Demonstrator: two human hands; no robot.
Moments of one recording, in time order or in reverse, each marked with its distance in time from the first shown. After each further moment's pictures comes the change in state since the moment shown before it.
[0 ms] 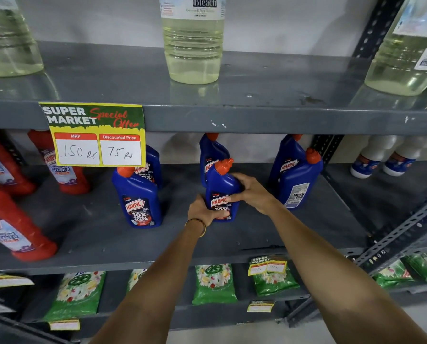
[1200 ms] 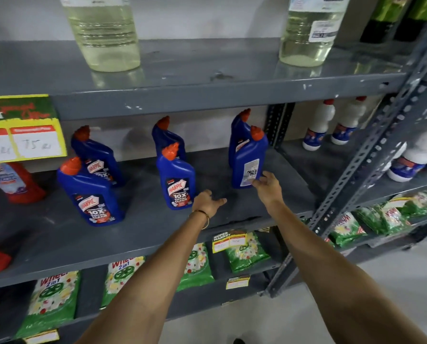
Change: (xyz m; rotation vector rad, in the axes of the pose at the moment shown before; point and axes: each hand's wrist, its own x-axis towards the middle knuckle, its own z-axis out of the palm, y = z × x) left_hand -0.048 0.033 0.084 0.227 -0.209 0.039; right_hand -0.091 0.070 -0.071 0.055 0.786 0.254
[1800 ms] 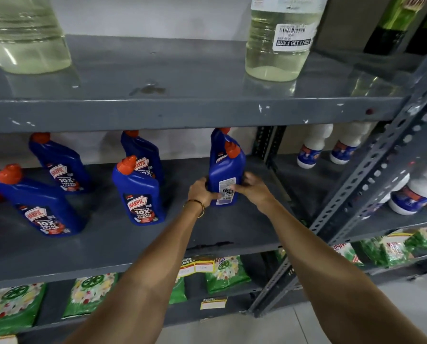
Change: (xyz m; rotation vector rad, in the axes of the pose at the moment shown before) left_hand 0.076 0.082 0.057 -0.173 0.125 0.113; right_hand 0.099 -0.014 -0.044 0.051 -0.434 -0.117
